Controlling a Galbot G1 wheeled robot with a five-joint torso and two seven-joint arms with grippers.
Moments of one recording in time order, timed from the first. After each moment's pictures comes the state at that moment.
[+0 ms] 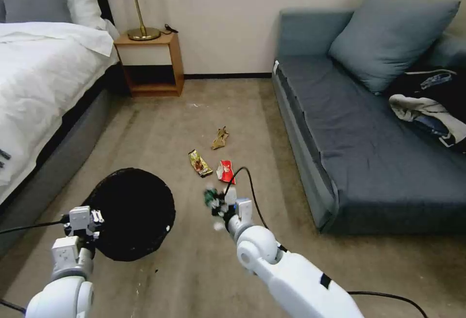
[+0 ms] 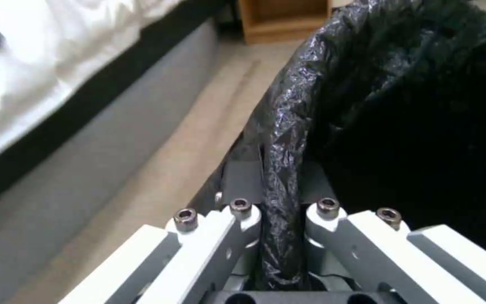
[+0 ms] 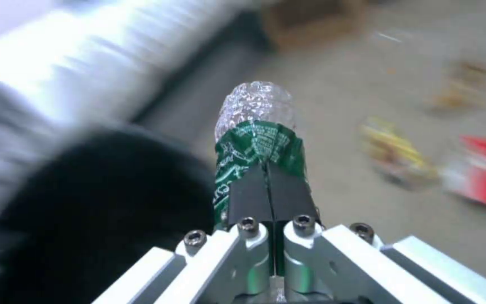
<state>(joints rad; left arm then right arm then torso) 1.57 -1.46 -0.90 -2.04 -0.11 0.27 0.01 -0.90 1.30 -0.34 1.80 0.78 -0.16 0.29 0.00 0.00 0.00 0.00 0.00</state>
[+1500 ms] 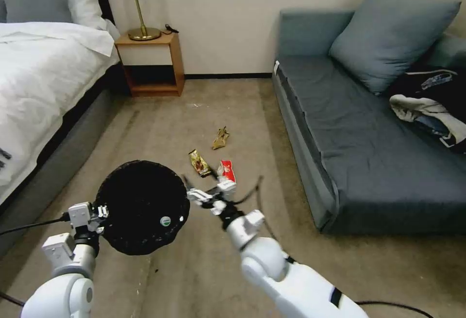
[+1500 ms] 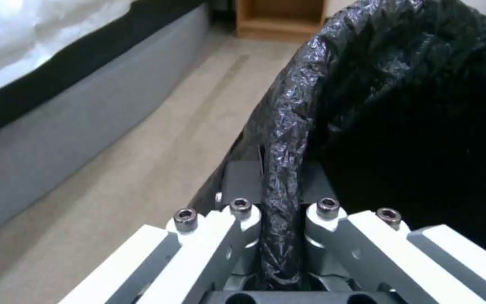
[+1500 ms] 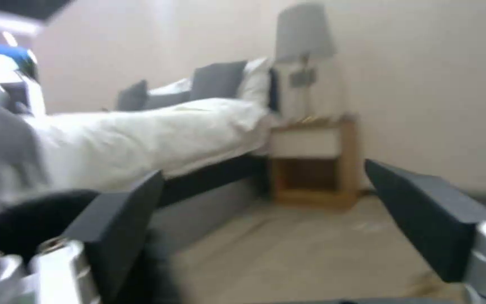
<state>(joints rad) 1.54 -1.45 -0.94 -2.06 -0.29 0.36 0.00 -1.07 1.25 -0.12 1.72 0.23 0.32 0.04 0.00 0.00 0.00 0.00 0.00</state>
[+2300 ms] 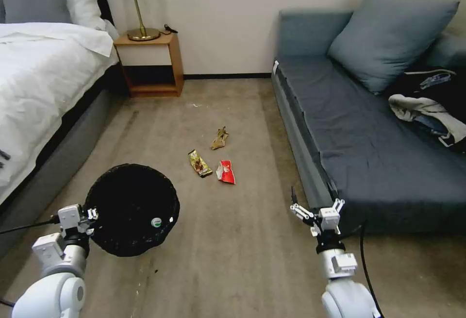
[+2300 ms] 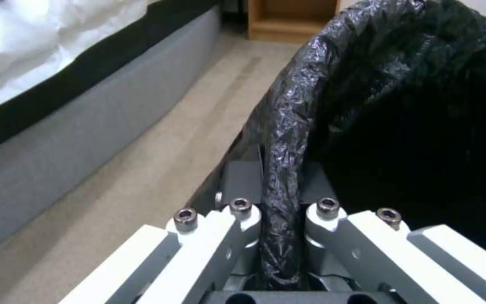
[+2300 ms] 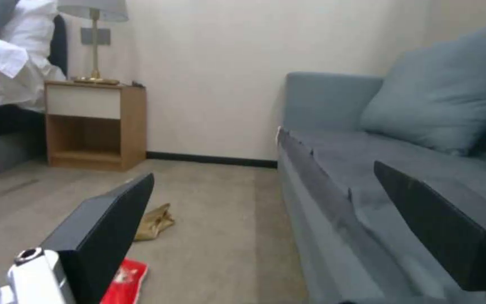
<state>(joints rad) 1.56 -1.41 -0.96 -2.05 -0.32 0.33 -0.01 -1.55 1.34 0.38 1.84 -0.02 0.39 0.19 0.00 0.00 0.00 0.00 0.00</state>
